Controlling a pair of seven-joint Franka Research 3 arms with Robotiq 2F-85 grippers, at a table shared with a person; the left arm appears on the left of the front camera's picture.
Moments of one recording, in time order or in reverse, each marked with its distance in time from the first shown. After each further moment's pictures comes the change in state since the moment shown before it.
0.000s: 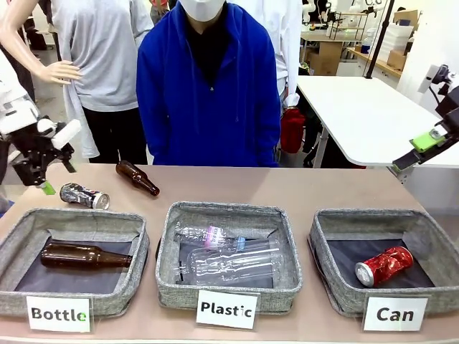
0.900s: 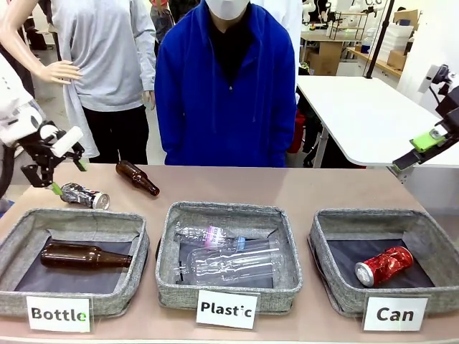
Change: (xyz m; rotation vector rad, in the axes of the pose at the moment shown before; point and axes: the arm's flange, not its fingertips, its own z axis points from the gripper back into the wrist) left arm -0.004 0.016 -0.022 0.066 -0.008 -0.161; right arm 0.000 0.000 0.000 0.000 0.000 0.000
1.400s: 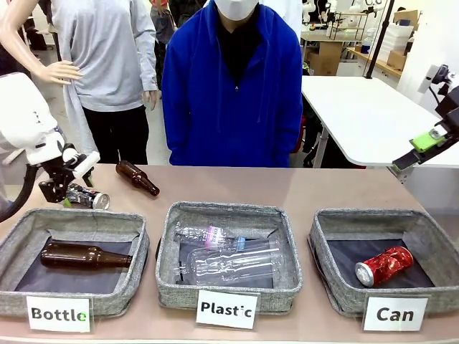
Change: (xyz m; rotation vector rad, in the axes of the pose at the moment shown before) left arm -0.014 0.014 -0.066 -0.066 0.118 0.019; right arm 0.000 0.000 0.000 0.000 0.000 0.000
